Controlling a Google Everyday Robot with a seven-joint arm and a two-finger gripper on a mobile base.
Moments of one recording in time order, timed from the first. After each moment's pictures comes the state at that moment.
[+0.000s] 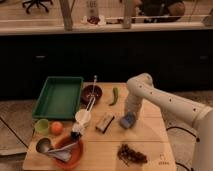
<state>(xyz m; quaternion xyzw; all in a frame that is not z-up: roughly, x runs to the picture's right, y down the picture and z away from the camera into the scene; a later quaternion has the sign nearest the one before) 0.155 0.175 0.844 -0.30 -0.22 -0.47 0.80</state>
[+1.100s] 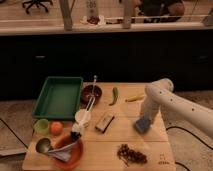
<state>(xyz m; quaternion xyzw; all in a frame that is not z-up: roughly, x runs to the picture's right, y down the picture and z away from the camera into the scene) 0.240 0.172 0.839 -0.30 -0.19 -0.43 0.83</state>
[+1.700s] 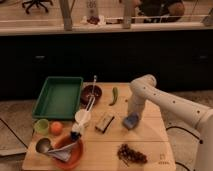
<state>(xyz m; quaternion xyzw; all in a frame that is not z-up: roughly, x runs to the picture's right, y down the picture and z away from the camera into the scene) 0.172 0.166 0.856 -0.29 -0.23 -0.49 0.79</state>
